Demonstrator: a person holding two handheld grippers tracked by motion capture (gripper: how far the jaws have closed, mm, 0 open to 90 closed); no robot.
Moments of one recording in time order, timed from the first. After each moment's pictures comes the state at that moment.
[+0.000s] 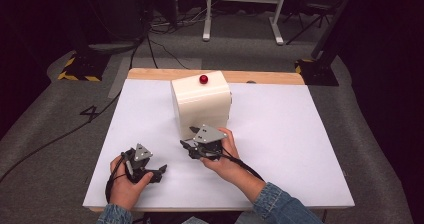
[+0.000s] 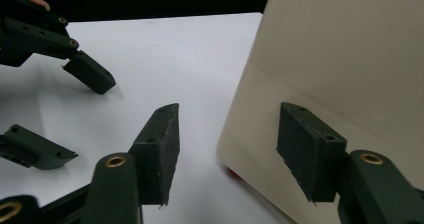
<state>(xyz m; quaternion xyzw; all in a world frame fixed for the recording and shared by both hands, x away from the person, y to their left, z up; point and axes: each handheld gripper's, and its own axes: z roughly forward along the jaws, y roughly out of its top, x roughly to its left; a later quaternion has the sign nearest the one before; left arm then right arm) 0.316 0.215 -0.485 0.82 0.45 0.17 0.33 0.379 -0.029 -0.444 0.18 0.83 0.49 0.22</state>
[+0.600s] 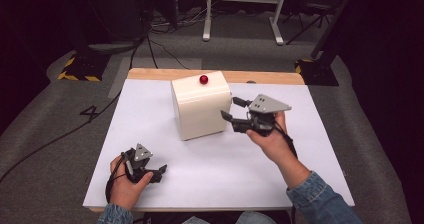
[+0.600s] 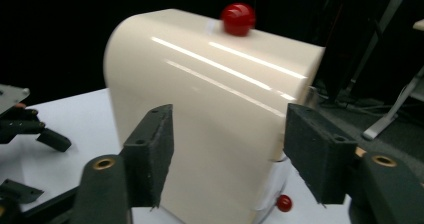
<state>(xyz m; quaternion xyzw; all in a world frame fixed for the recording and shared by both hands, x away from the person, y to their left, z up) 0.316 0.215 -0.485 0.81 0.45 0.17 0.33 0.407 -0.147 -0.344 0.23 0.77 0.55 0.23</state>
